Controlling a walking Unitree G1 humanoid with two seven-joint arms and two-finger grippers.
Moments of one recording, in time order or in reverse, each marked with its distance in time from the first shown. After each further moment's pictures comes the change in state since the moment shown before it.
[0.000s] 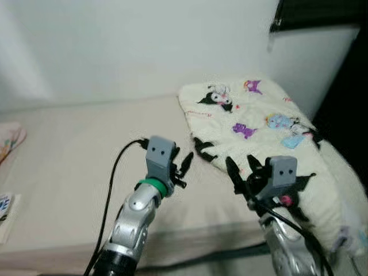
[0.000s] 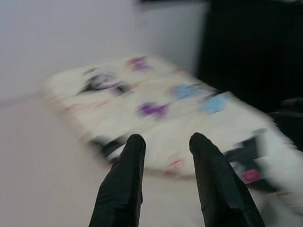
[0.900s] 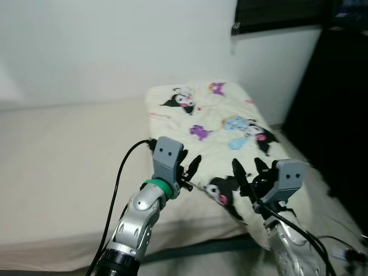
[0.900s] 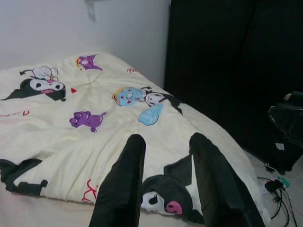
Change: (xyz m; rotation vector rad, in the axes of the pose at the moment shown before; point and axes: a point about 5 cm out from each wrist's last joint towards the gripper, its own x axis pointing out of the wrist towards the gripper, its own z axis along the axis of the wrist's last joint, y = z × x) left arm -0.001 0.003 -0.004 0.006 0.035 0.006; right arm -0.004 0.001 -0.001 0.003 0.004 -0.016
